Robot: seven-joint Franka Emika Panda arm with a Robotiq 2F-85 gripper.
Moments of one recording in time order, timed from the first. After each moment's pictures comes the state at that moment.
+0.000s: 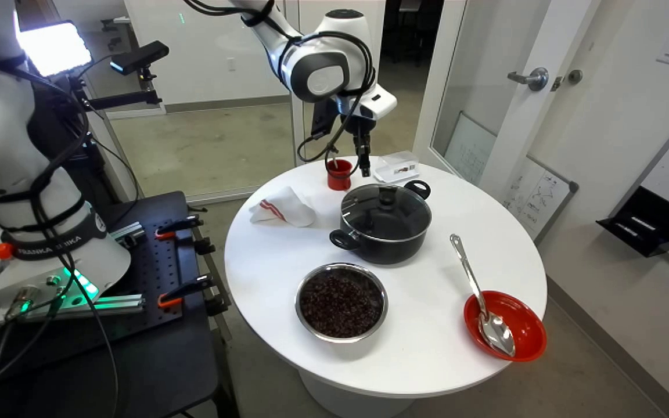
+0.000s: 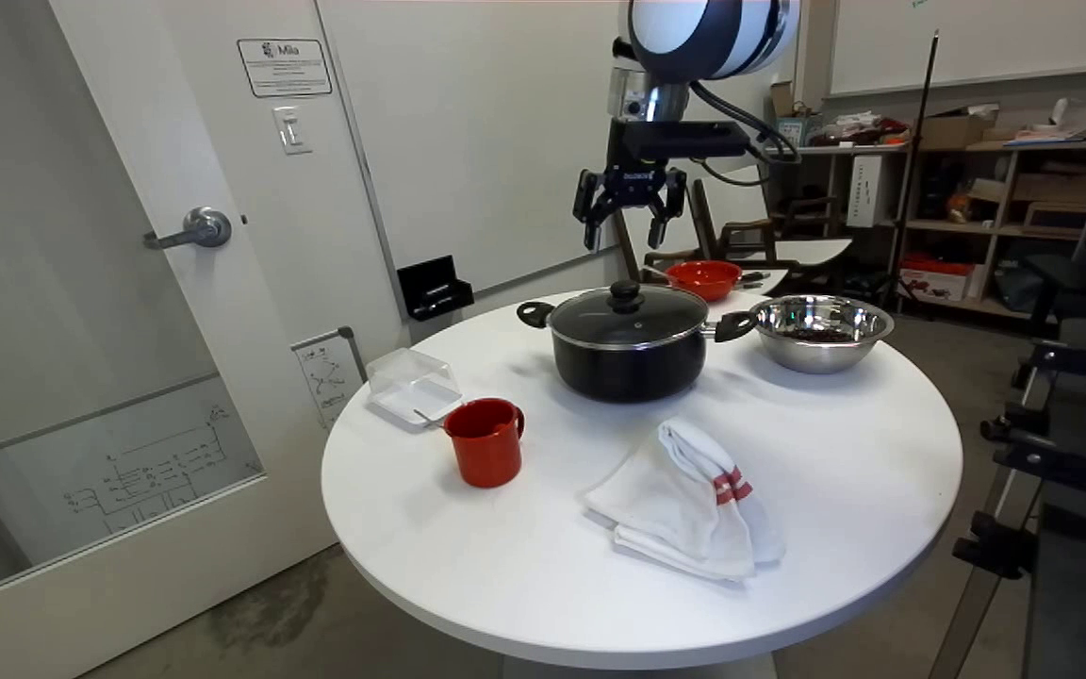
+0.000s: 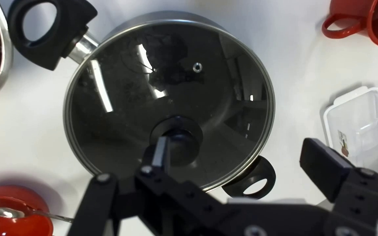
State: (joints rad) arm 0.02 0.38 -0.03 -2.12 0.02 2.76 0.45
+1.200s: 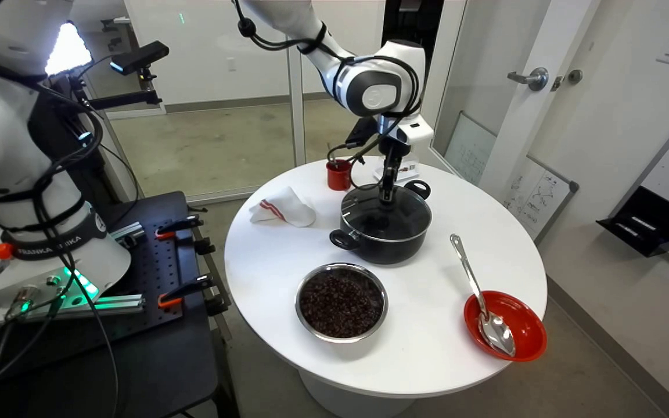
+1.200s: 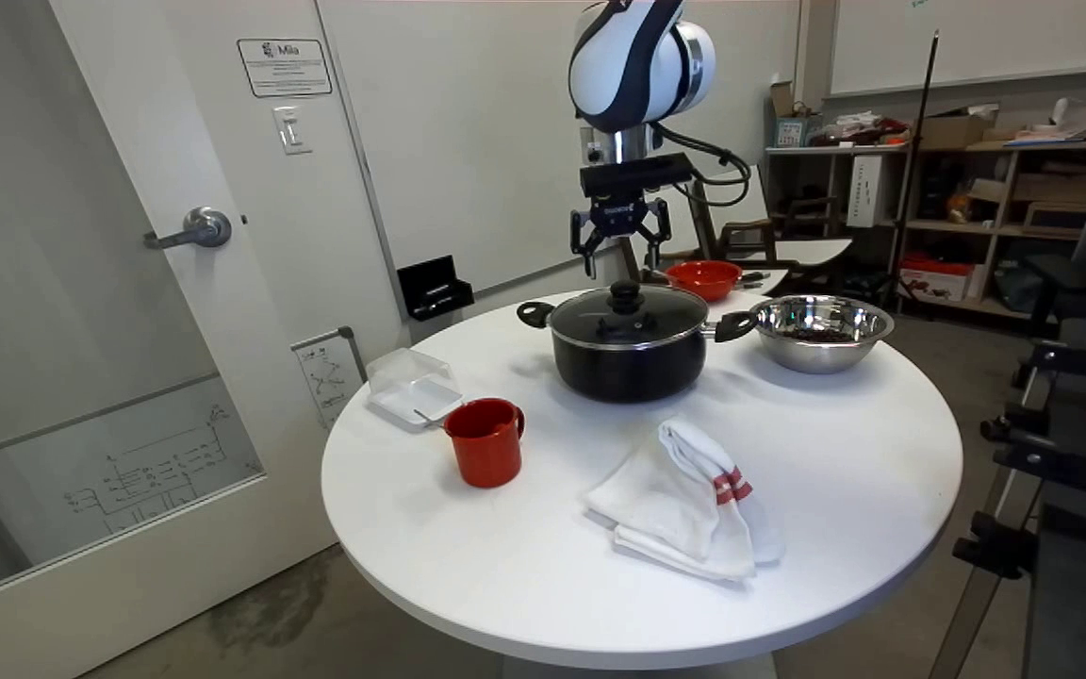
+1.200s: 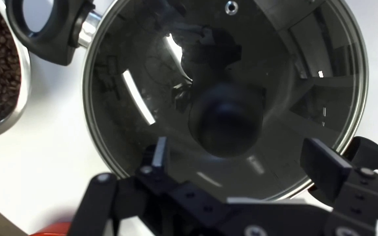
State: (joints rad) arm 0.07 0.69 -0.16 -1.69 0.05 2.42 0.65
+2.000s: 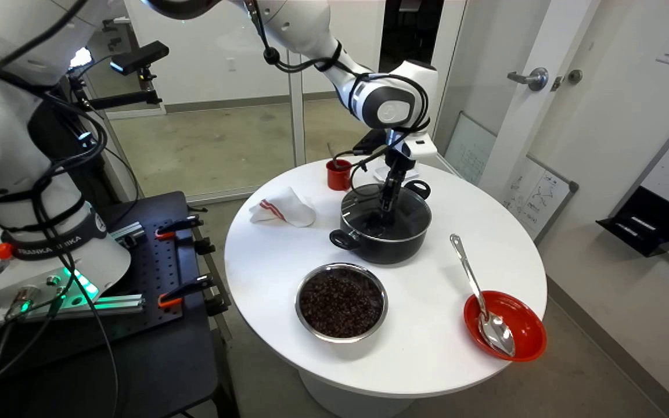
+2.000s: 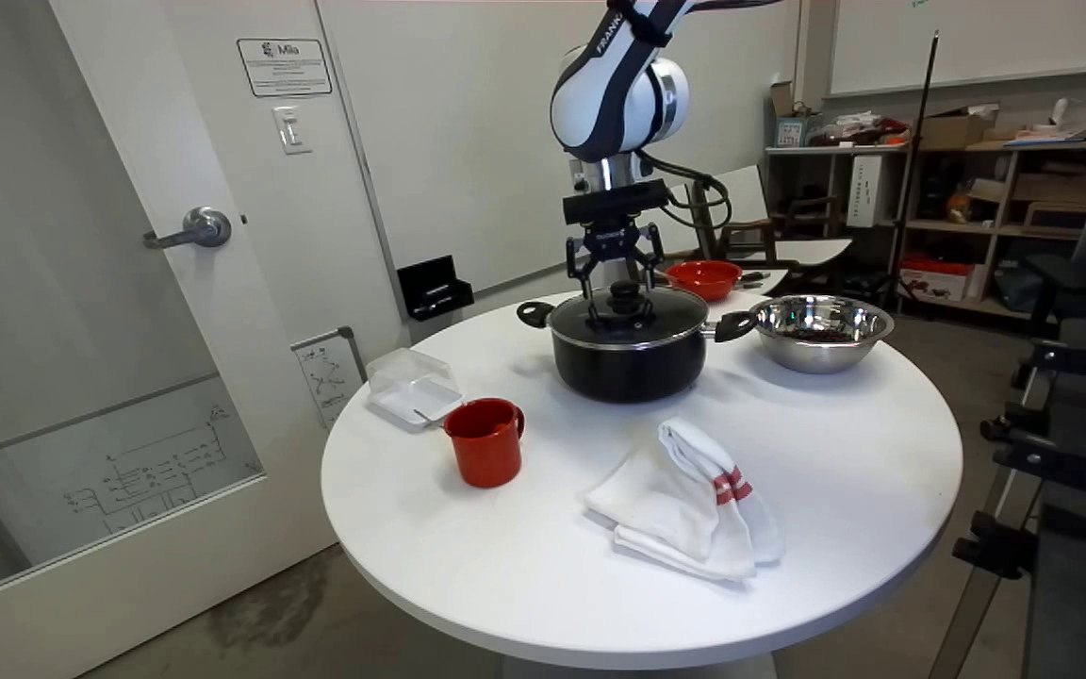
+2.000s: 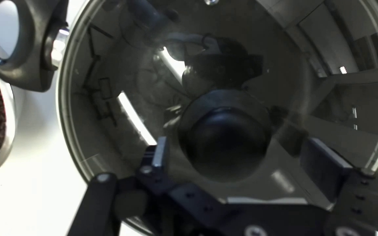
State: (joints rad) arm 0.05 0.85 -0.16 -1.50 0.07 2.28 0.77
